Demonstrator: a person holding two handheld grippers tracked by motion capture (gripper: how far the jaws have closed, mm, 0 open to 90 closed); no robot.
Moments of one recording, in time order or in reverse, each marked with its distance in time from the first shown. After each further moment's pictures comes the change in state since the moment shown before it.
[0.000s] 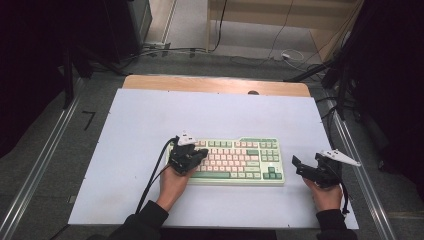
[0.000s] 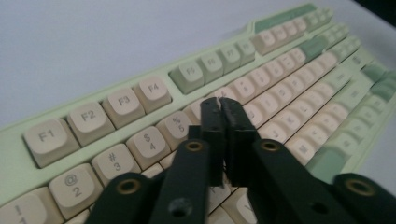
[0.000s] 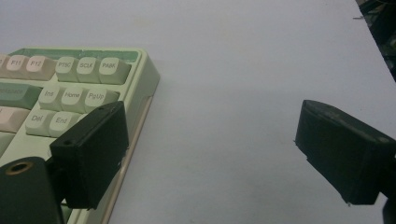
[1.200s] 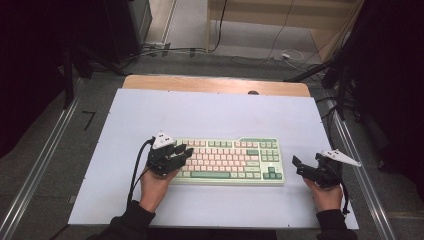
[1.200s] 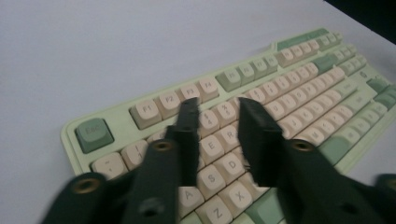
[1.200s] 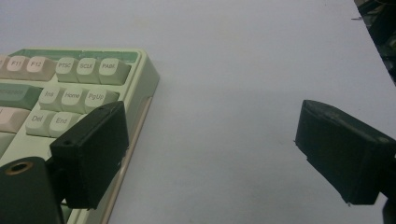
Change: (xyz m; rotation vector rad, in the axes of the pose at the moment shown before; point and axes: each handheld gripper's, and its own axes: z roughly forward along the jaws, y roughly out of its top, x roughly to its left) left arm 0.017 -0.008 -0.050 -0.069 0.084 -0.008; right arm 0.000 0.000 -0.001 -0.006 0.000 -0.001
